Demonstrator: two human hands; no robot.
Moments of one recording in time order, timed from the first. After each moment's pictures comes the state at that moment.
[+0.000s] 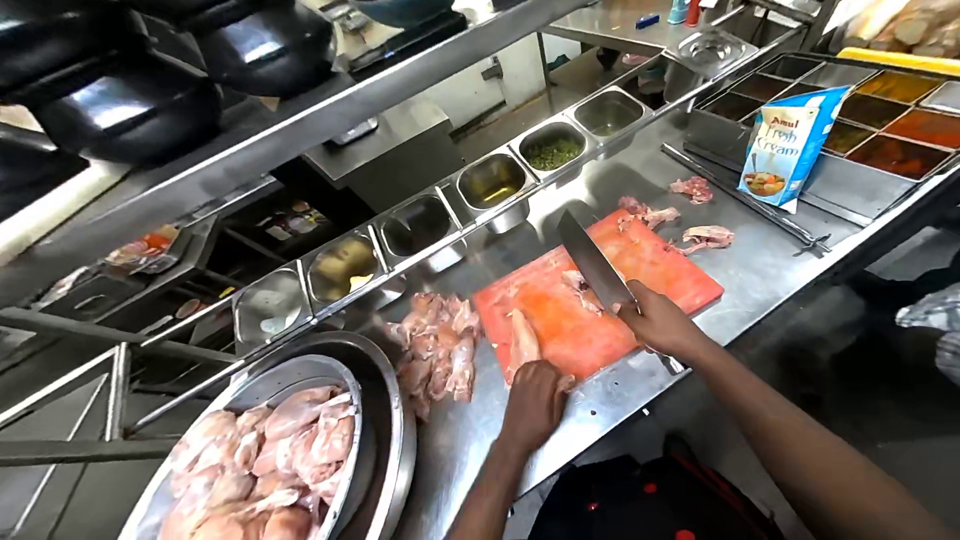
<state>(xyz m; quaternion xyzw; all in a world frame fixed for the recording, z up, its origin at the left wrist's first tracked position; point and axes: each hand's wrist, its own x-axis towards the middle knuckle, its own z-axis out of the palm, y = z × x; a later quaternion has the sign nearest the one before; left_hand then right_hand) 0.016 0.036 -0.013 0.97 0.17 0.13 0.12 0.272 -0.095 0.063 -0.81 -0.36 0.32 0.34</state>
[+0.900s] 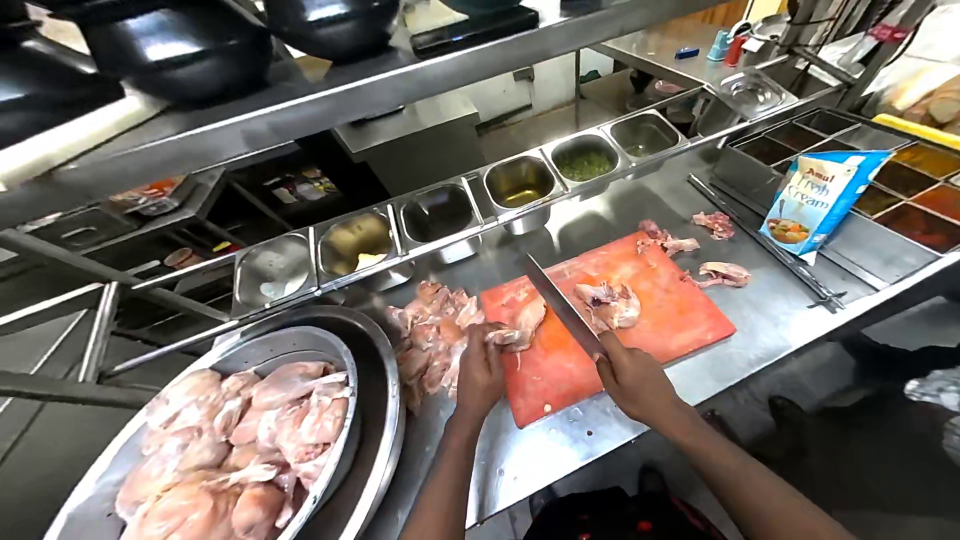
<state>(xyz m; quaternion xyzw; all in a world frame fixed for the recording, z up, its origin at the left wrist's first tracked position) 0.007 0.107 0.022 0.82 0.28 0.38 0.32 0.208 -0.081 0.061 -0.82 -0.50 0.22 0.20</state>
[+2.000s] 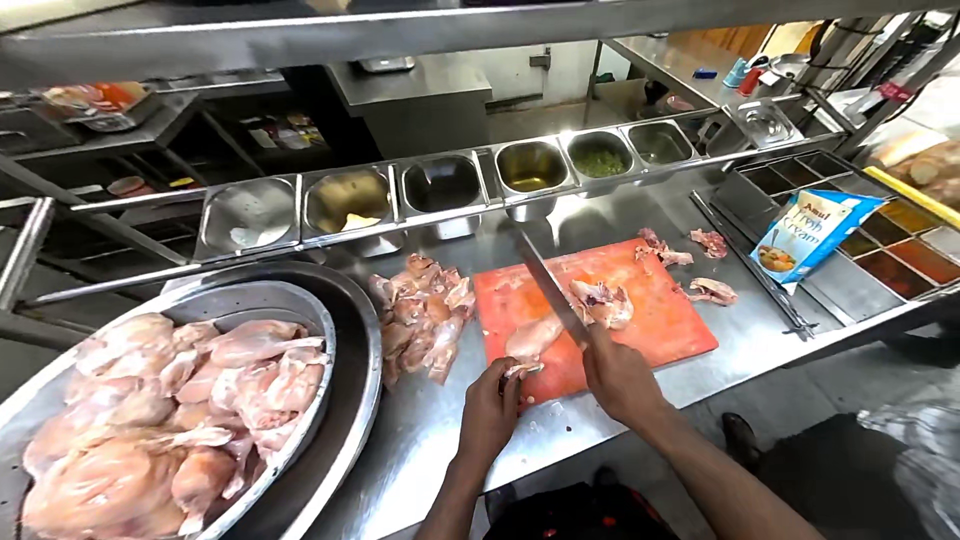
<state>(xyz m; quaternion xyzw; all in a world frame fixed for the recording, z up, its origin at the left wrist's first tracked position) -0.007 0.030 0.011 0.79 0.38 0.28 0.39 0.186 -0.073 0.096 -0.83 -0.51 0.14 0.16</state>
